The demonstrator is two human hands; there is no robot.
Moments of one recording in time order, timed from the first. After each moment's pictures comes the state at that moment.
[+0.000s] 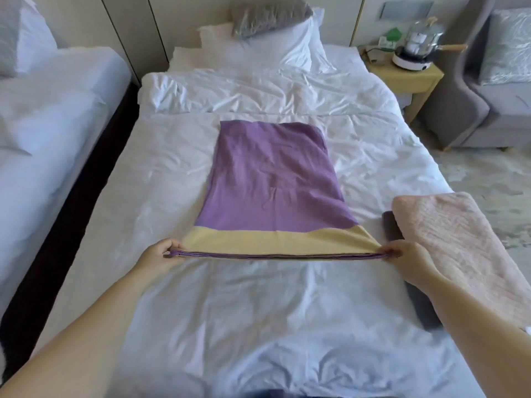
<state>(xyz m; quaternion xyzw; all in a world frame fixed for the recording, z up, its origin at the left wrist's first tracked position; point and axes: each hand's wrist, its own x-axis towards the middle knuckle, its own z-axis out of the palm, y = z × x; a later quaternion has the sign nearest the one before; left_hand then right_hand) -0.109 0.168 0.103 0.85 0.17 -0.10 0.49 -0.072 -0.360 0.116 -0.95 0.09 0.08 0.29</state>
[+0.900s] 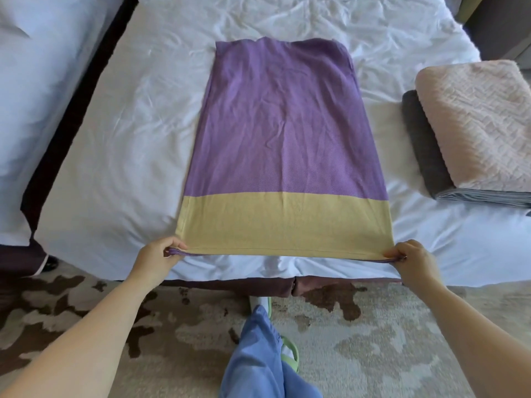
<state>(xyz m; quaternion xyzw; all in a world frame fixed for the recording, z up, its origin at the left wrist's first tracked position) -0.407 0.115 -0.048 0.91 0.19 -0.11 0.36 -0.342 -0.401 -0.055 -0.96 0.09 0.11 0.23</state>
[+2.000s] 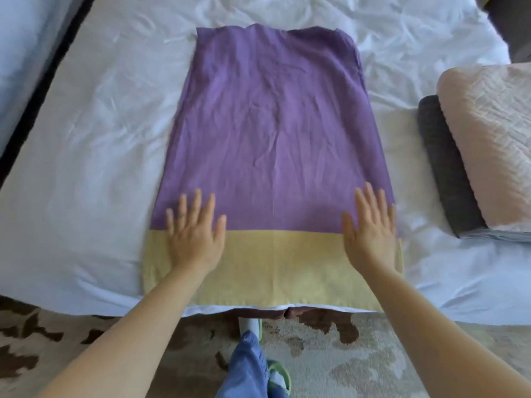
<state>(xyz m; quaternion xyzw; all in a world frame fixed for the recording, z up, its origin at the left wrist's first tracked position) -0.264 0.003 -0.061 0.98 0.15 -0.01 0.10 -0.219 -0.296 -0.055 -0.98 0.02 -0.02 0.18</state>
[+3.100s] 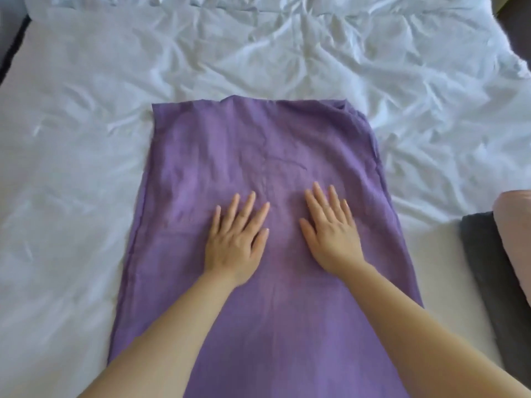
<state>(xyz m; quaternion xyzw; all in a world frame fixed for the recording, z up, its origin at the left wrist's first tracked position) 0.066 -0.015 -0.094 0.99 -0.07 -0.02 0.09 0.100 -0.227 -0.087 -0.98 -0.10 0.07 0.13</state>
